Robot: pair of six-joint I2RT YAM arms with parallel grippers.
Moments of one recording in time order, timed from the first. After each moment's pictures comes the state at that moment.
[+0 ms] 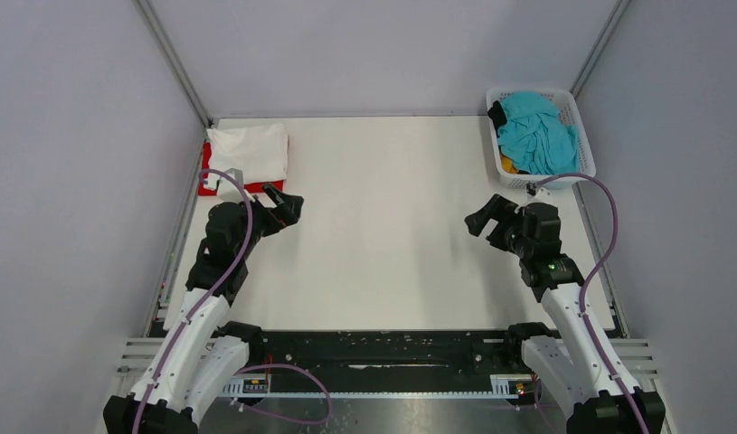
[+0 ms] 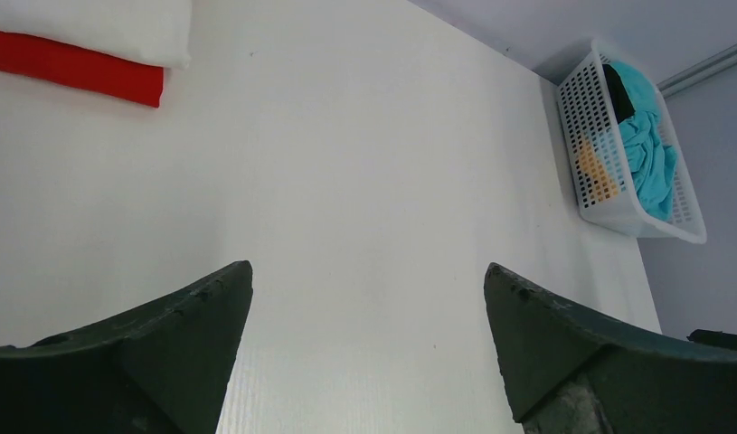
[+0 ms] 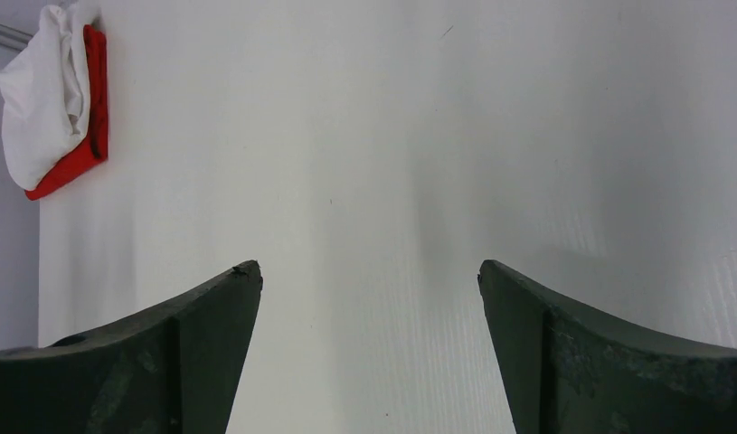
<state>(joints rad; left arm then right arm) -0.19 0.73 0.59 -0.13 0.04 -0.60 0.10 0.79 0.56 -0.31 -0.14 0.57</state>
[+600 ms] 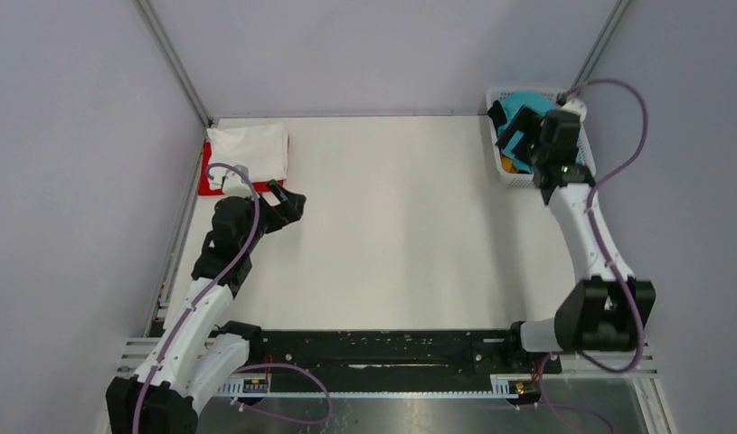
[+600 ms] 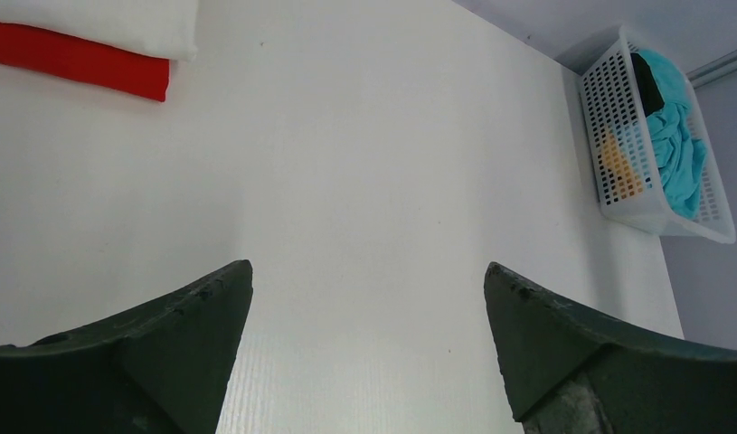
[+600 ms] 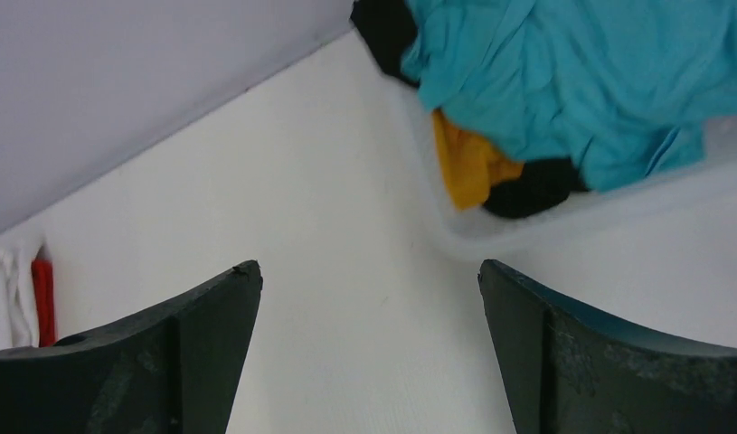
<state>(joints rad) -0.19 0.81 0.59 -0.09 0.04 -0.59 -0.01 1.31 1.14 -0.29 0.07 0.45</state>
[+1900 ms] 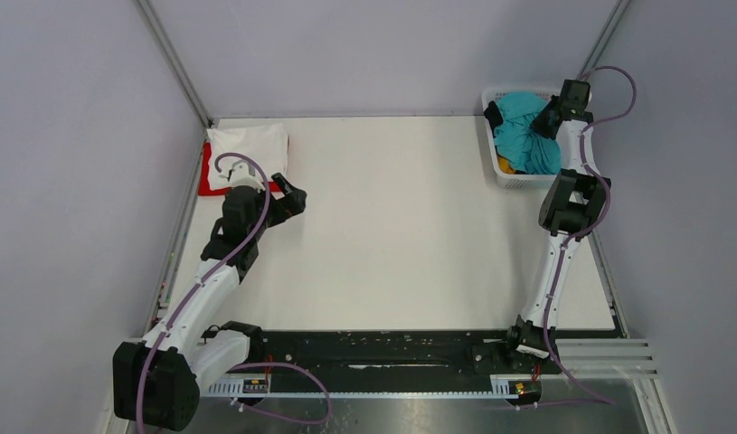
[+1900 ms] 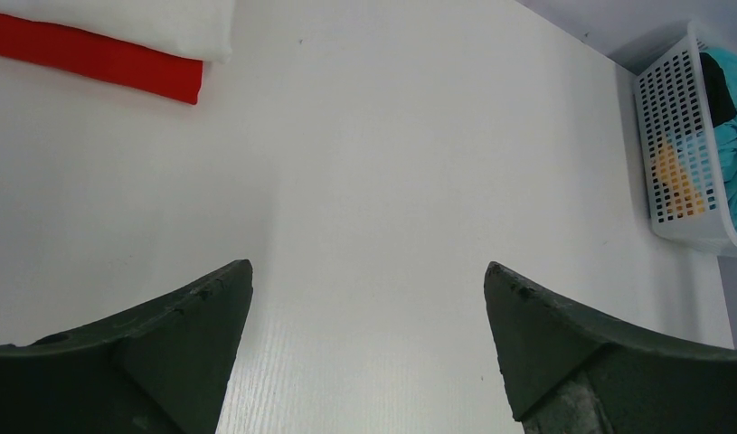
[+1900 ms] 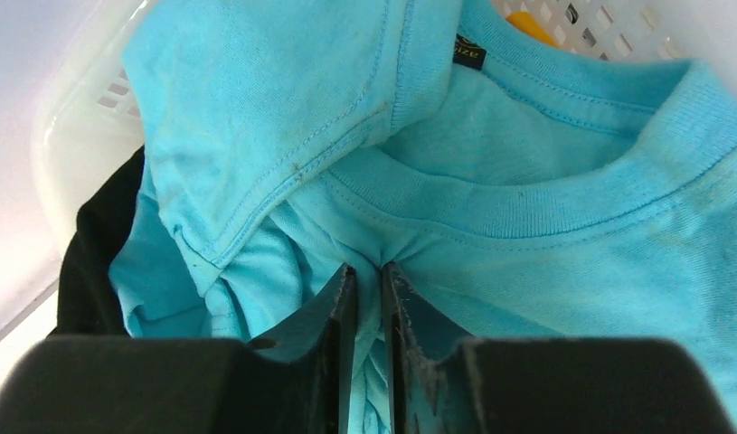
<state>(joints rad) -0.19 0.98 0.63 -0.03 -0.02 -0.57 -0.26 2.51 2.34 -0.54 -0.08 0.47</state>
